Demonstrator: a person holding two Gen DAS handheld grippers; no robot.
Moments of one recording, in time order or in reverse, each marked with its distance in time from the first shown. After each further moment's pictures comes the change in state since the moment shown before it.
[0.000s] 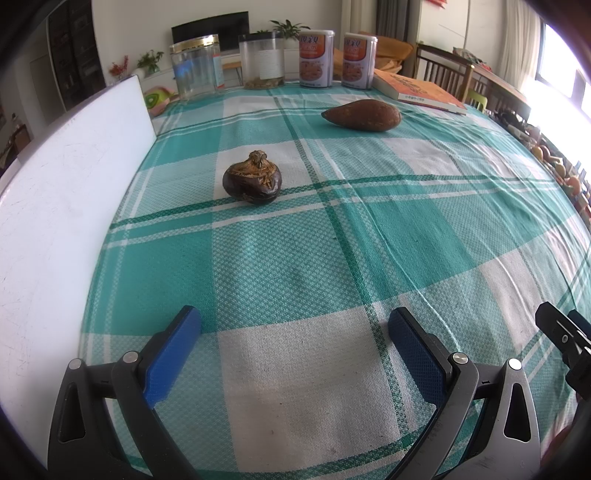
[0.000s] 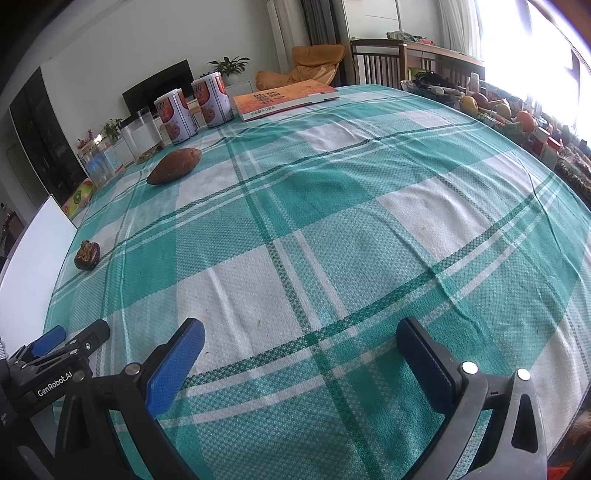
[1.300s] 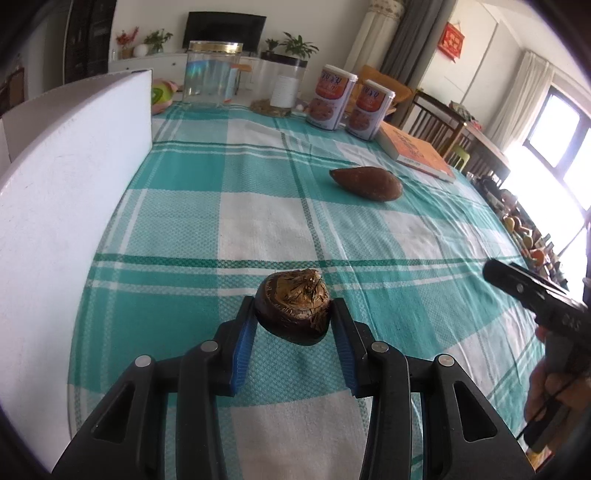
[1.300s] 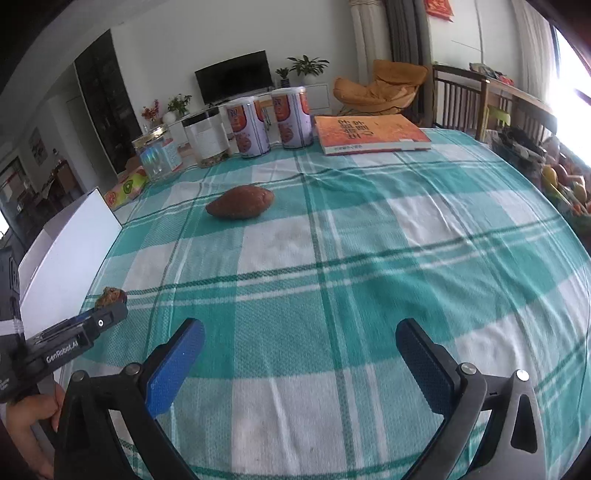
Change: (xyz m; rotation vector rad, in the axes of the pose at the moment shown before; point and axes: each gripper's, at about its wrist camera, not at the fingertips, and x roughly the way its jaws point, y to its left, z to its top) left arm -0.004 0.045 0.041 -0.194 -0.054 -0.227; right arm 0.045 0.076 0.125 -0.380 0.006 0.234
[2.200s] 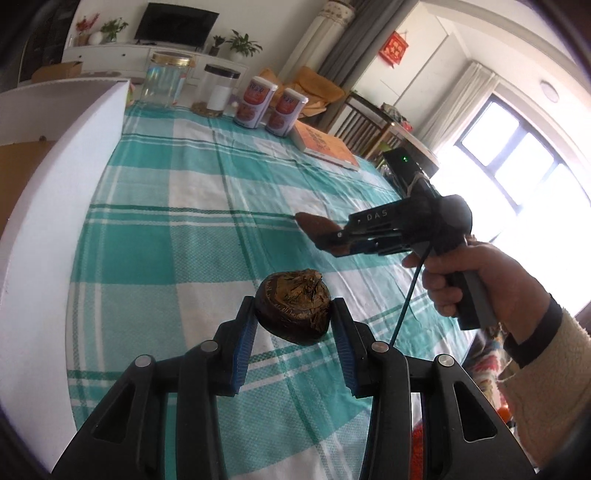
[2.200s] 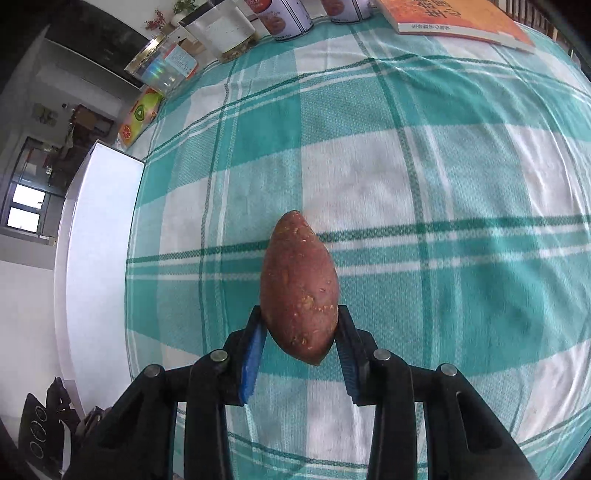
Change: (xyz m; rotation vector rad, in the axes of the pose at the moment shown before) left arm -0.105 -0.014 -0.047 0.024 0.019 -0.298; right arm 0.053 -0.001 -0.010 0.194 0.559 0.219
